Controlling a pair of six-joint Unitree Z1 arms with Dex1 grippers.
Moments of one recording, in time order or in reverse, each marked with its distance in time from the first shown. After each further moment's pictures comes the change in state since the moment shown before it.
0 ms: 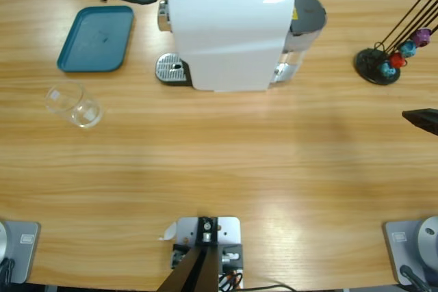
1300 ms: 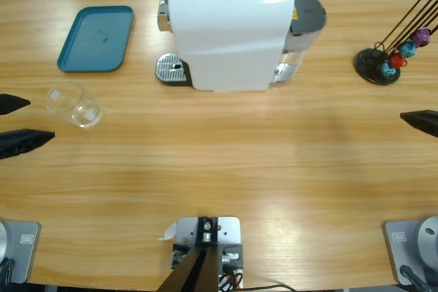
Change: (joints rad) arm 0 -0.085 -0.776 0.585 0.272 0.286 0.774; arm 1 0.000 0.000 0.000 -0.005 0.007 0.000
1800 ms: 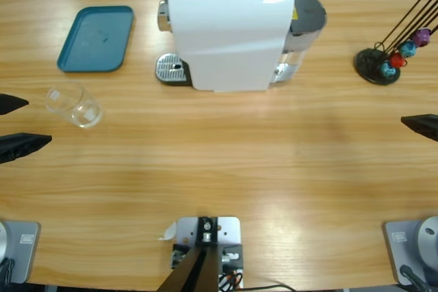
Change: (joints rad) arm 0 0.000 -0.020 0.005 0.000 -0.037 0.052; arm 1 0.000 -0.015 0.000 -0.001 0.046 0.000
